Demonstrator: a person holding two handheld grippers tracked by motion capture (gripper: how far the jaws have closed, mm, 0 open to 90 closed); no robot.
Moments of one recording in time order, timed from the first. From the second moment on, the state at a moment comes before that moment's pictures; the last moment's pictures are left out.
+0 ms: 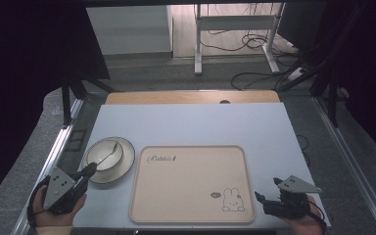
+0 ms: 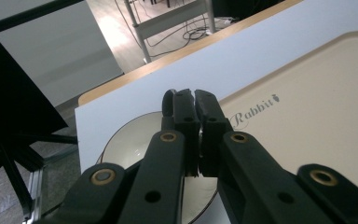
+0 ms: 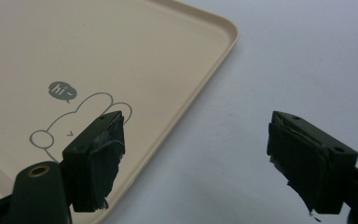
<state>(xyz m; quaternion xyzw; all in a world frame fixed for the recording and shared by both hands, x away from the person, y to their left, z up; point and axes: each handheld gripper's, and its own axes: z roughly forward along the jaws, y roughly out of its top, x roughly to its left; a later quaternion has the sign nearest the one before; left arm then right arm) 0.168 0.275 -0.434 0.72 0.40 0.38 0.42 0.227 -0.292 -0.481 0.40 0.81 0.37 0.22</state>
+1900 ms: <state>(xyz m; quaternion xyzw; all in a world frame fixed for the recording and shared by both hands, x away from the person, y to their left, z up) 0.212 0.214 -0.421 0.76 0.33 0.36 0.43 0.226 -0.291 -0.482 0.40 0.81 0.37 0.22</state>
